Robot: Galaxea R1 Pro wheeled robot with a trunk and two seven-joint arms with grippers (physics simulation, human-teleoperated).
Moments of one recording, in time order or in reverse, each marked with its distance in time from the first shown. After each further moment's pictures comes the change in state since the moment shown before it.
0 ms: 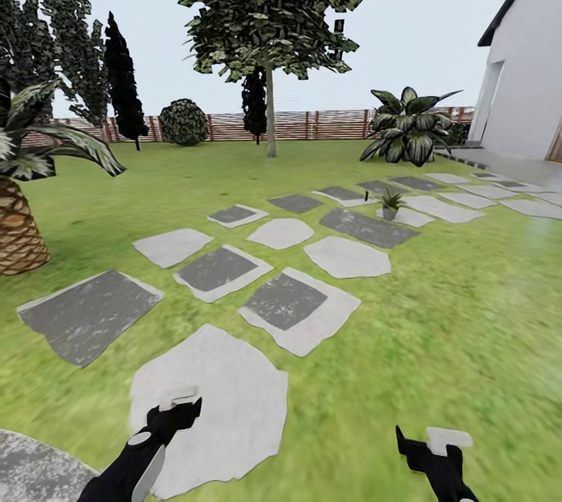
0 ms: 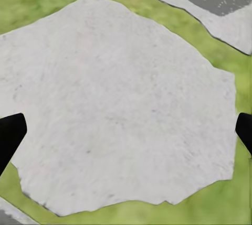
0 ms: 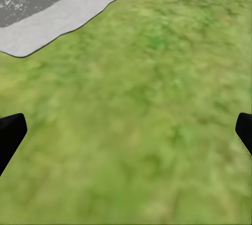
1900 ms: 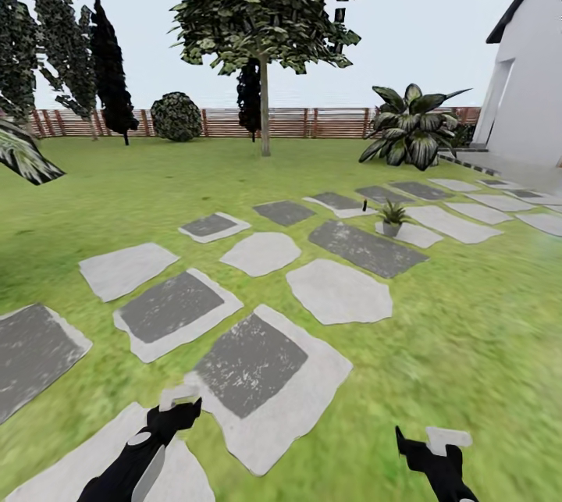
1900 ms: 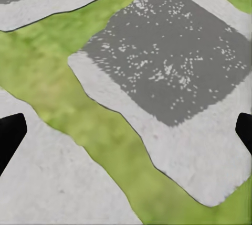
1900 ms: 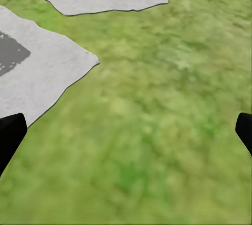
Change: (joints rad) left arm 0.000 0.000 0.000 0.000 0.001 0.000 0.000; right arm 0.000 0.000 0.001 0.000 0.007 0.001 0.001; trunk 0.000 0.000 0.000
